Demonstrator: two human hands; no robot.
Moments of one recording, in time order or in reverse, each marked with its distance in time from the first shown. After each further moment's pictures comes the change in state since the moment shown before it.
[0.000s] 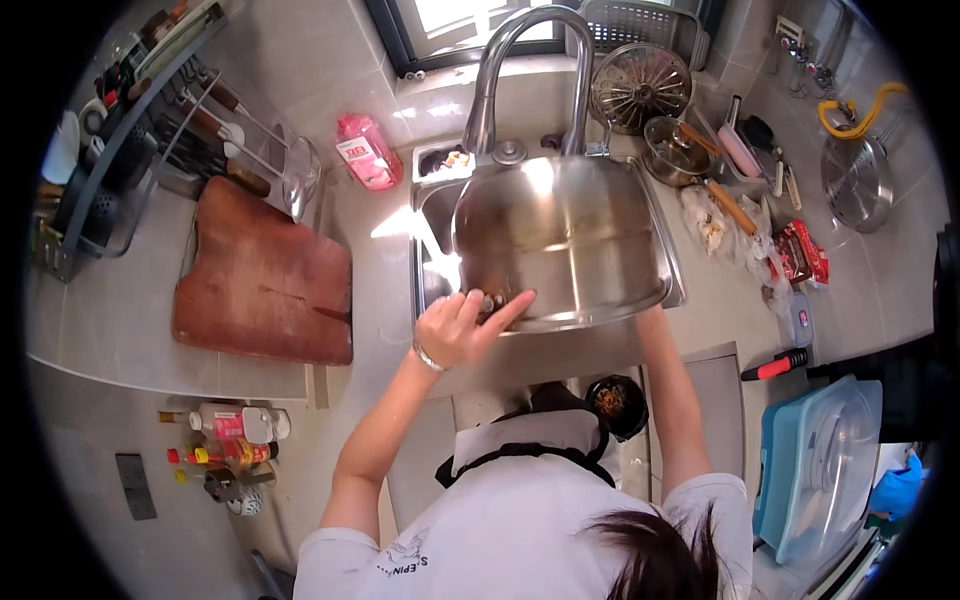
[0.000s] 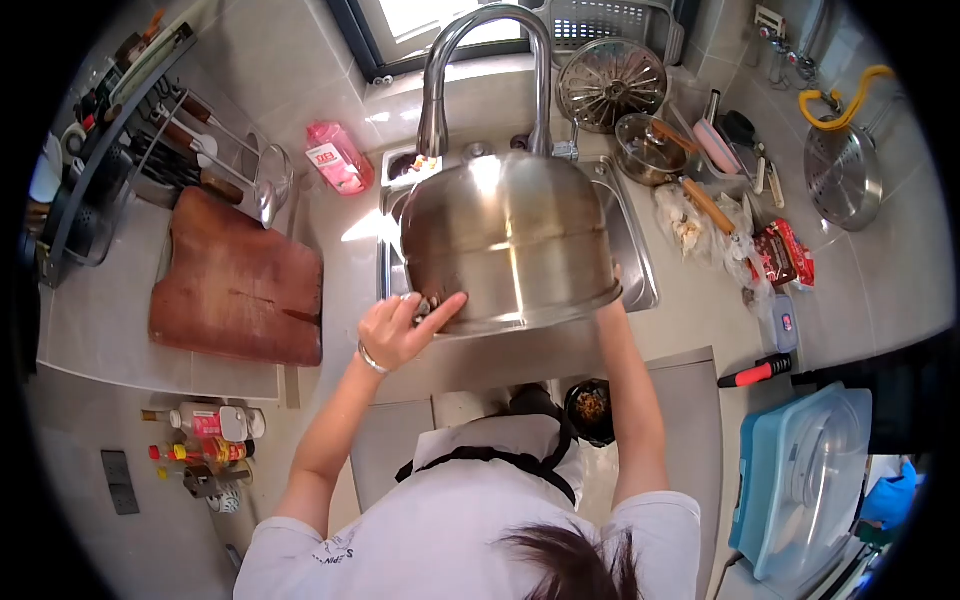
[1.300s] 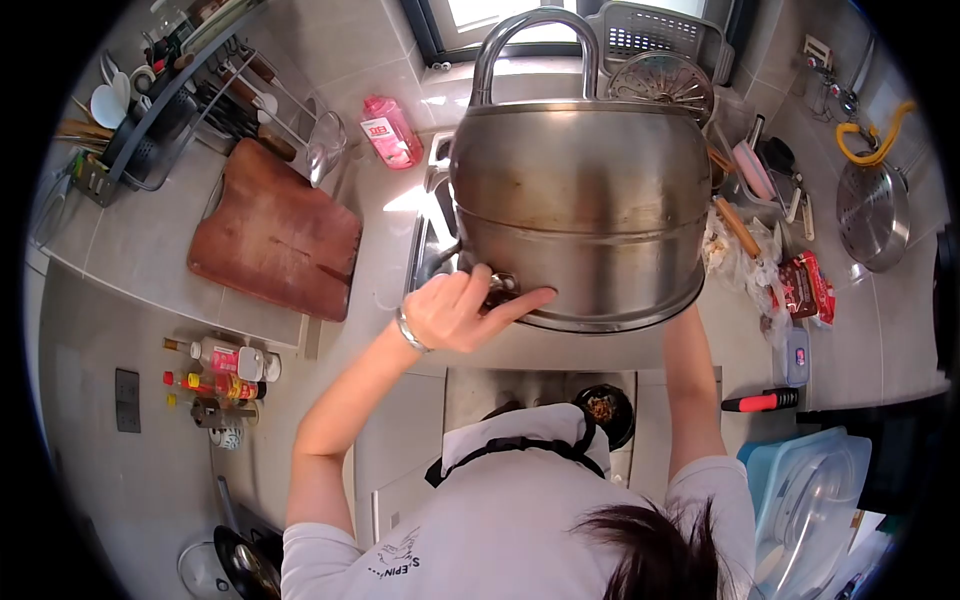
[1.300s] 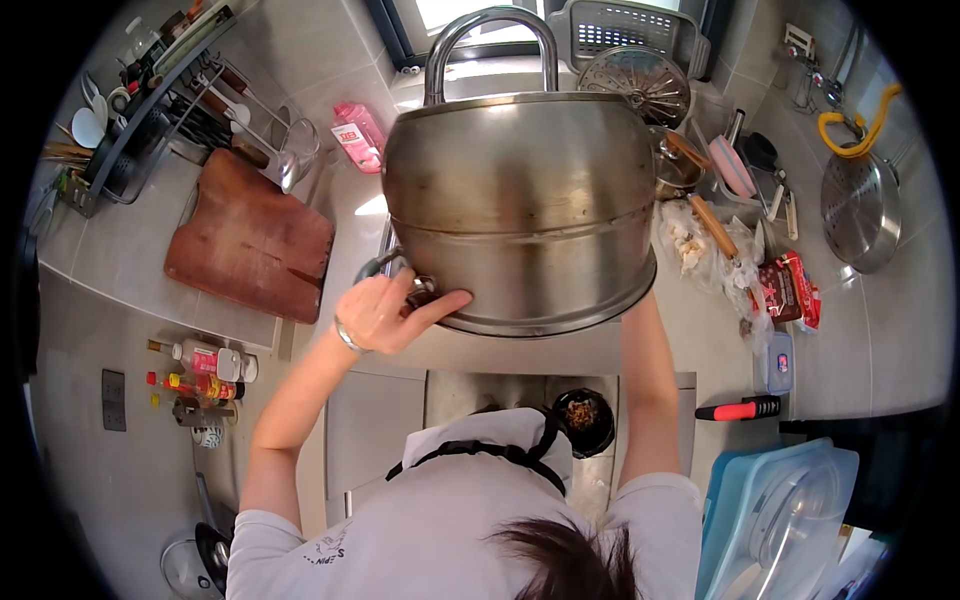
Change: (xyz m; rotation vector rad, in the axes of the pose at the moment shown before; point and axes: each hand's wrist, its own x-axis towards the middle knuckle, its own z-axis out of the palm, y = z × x) left_hand 0.096 0.044 -0.038 0.036 0.101 0.157; right_hand 0.030 -0.115 0.084 0.049 -0.296 -0.112
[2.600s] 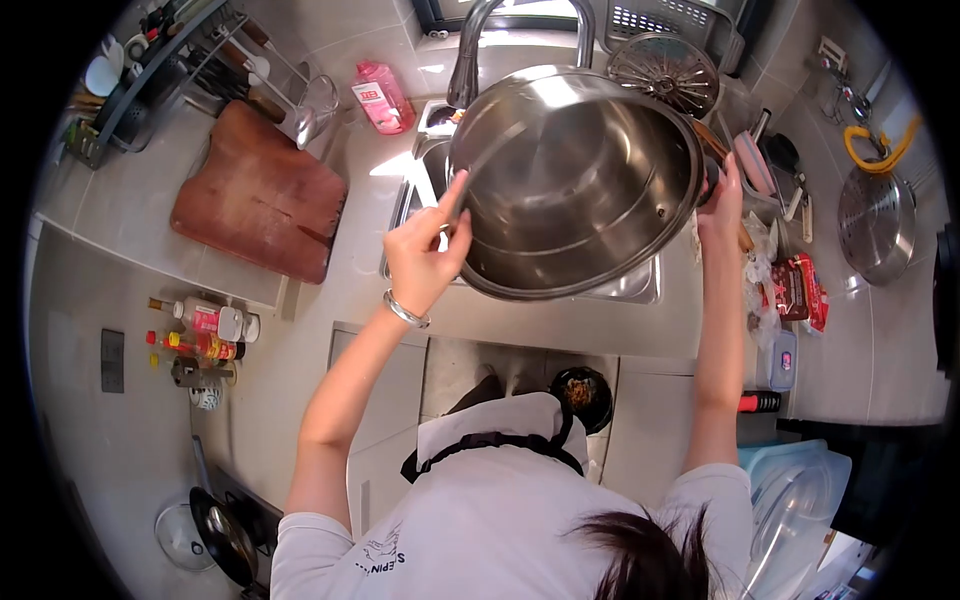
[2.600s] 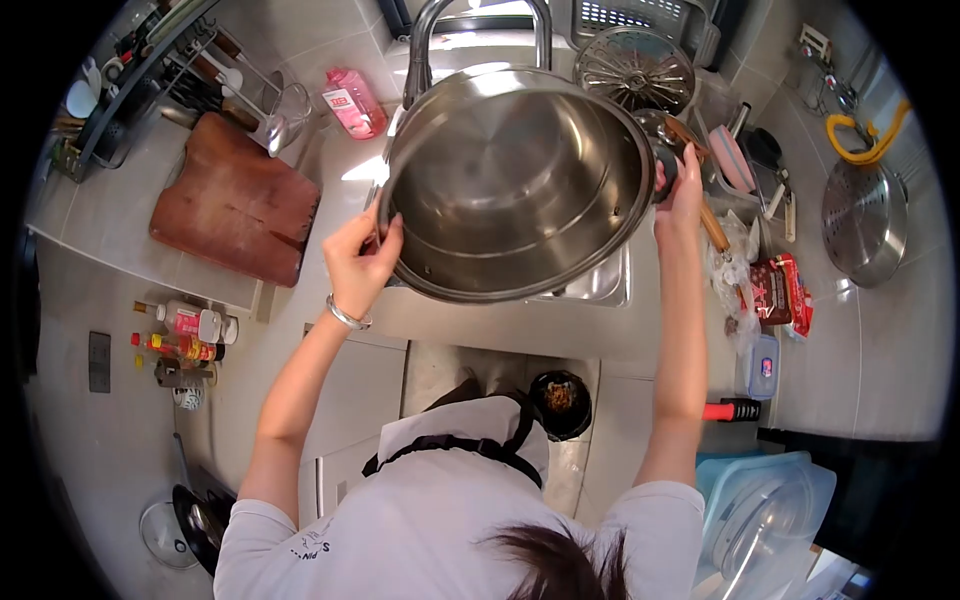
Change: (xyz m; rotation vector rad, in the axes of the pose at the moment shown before) left_hand -0.007 0.034 0.033 -0.386 -0.075 -0.996; right_hand -0.007 -0.125 -0.011 -0.113 -0.143 0.167
